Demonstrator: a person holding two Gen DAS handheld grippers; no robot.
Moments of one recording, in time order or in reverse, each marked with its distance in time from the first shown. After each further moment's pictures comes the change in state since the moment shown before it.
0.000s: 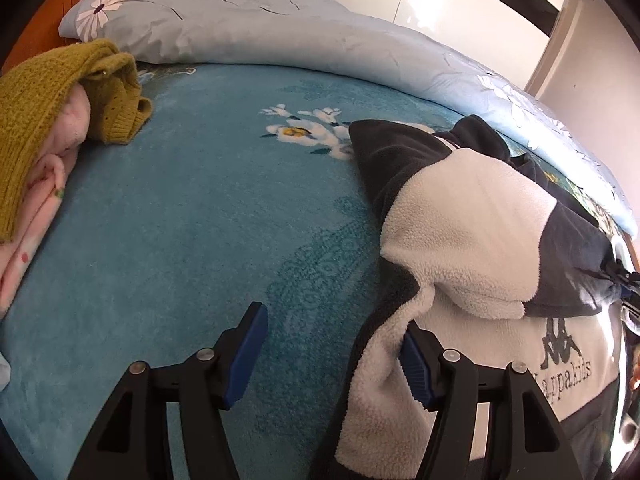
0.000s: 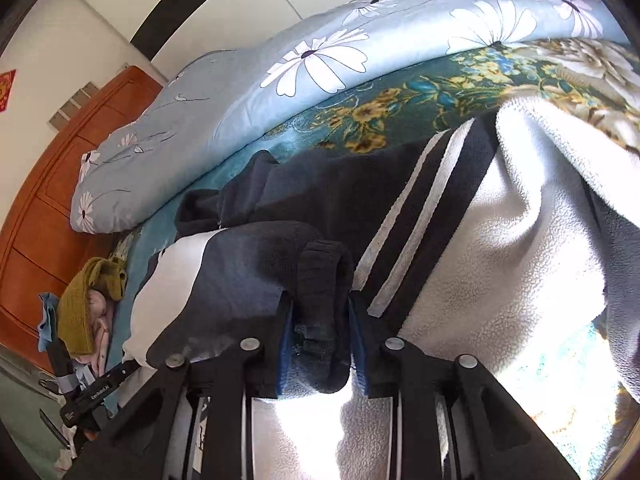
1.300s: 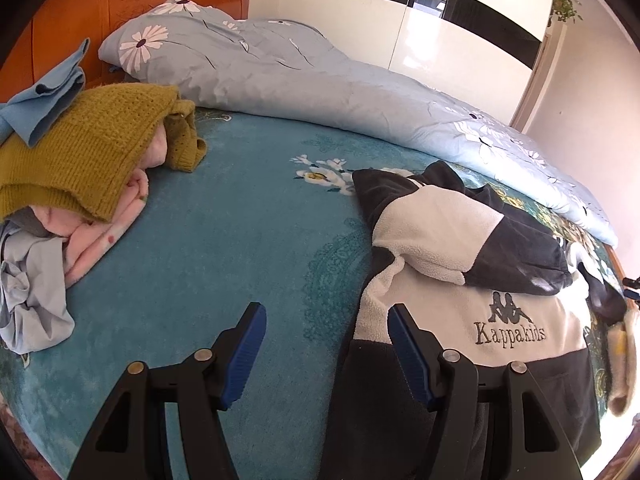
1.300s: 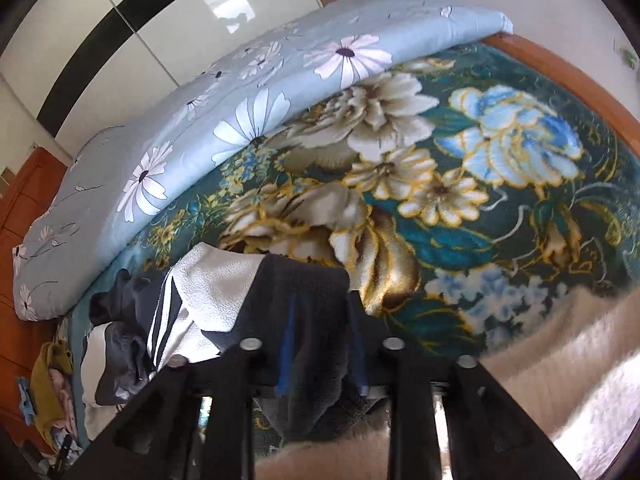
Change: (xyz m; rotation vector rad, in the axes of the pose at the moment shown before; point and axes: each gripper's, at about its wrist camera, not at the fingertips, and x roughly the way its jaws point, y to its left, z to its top) left arm -0.098 0.023 -0.041 -0.024 -0.141 -0.001; right arm -0.174 -0.176 0.035 0.186 -0.131 -0.344
